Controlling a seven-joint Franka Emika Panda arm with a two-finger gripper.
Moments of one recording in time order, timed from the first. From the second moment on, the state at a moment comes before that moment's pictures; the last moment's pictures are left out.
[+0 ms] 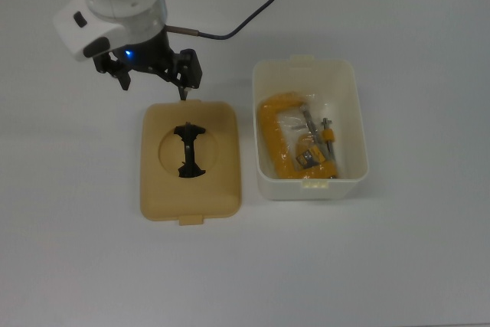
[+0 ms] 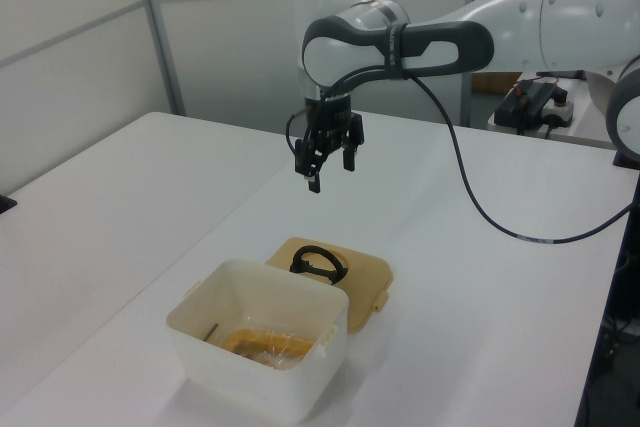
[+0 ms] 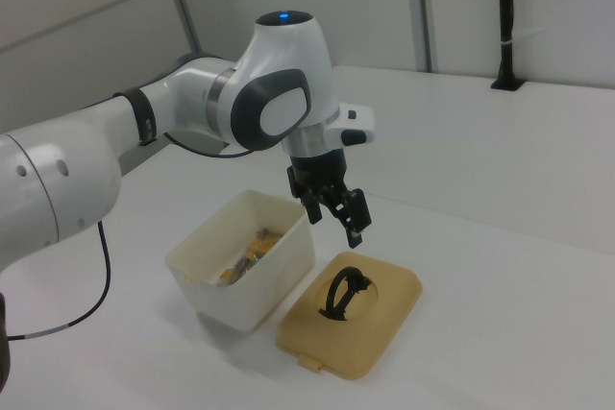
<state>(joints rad) -0.06 0.35 0.03 -1.40 0.00 1.77 0.11</state>
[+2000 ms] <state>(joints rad) 0.06 0.51 0.02 -1.48 -0.13 1.95 0.26</state>
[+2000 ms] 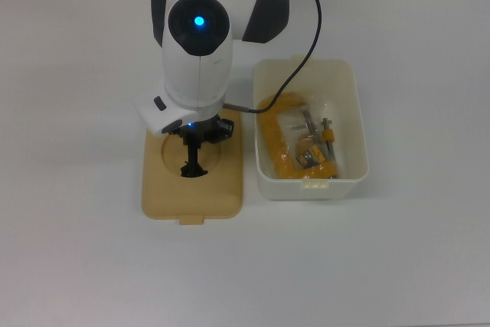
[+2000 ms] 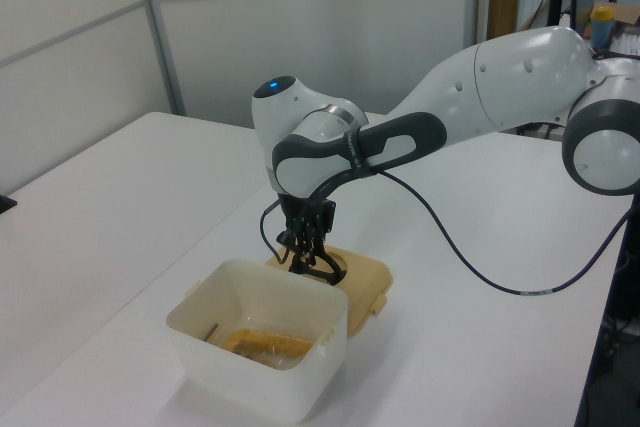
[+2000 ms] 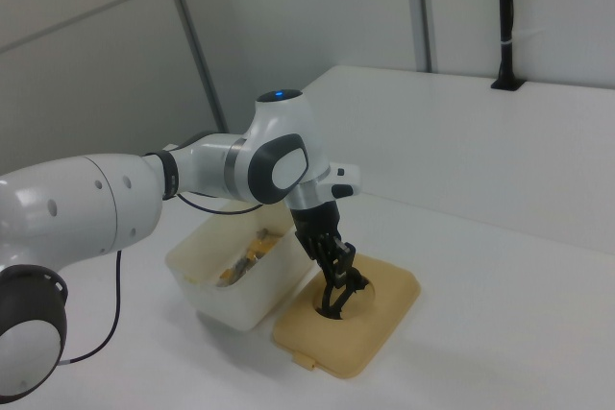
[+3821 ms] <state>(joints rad) 0.06 0.35 -0.02 -1.31 -0.05 1.67 0.11</state>
